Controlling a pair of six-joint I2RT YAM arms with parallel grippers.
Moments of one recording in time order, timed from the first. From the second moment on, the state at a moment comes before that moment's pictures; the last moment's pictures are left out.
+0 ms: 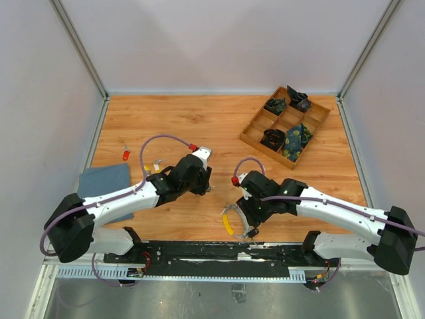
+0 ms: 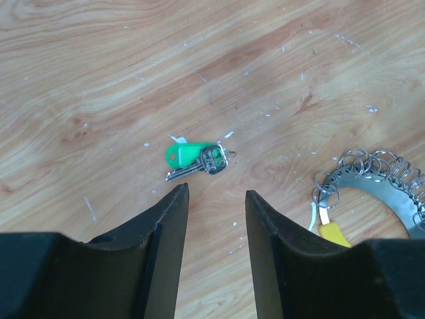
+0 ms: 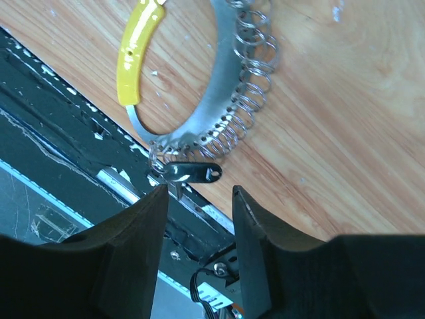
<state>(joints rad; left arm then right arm) -0.85 1.29 0.73 -0.18 -0.20 -0.32 1.01 1.12 0.81 -0.86 -0.02 0.29</state>
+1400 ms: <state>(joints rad) -0.81 0.59 0.87 -0.64 -0.53 -0.45 1.24 1.74 1.07 -0.69 0.14 0.48</state>
